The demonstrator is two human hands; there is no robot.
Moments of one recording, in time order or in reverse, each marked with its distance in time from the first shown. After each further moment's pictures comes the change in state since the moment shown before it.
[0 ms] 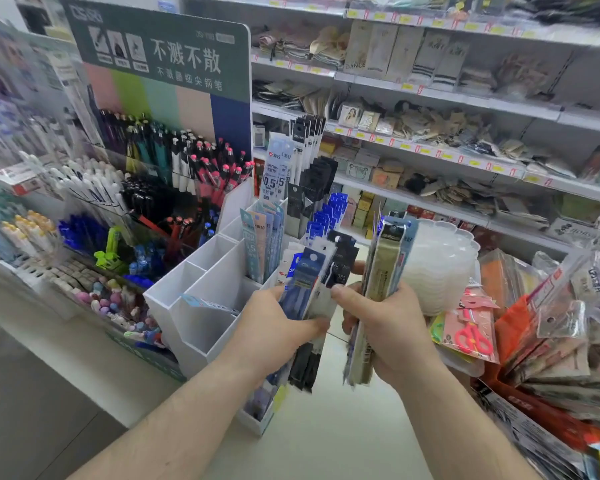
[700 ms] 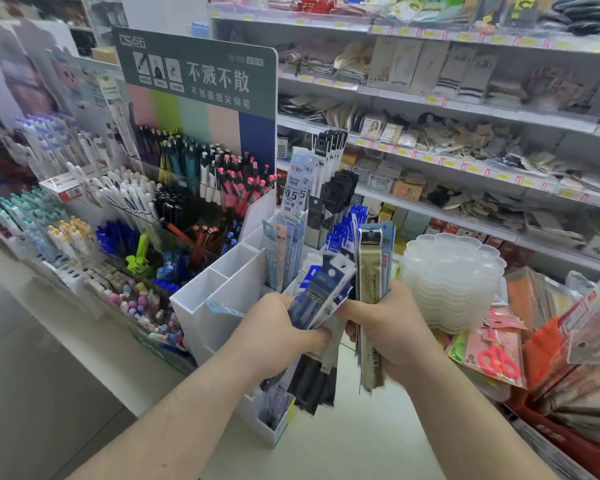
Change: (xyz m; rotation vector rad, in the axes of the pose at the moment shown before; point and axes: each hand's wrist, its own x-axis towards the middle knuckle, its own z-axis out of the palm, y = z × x) left_hand -0.006 0.015 -0.020 0.233 -0.024 -0.076; right_hand 0.014 -0.012 0.012 -0.091 -0.190 0.050
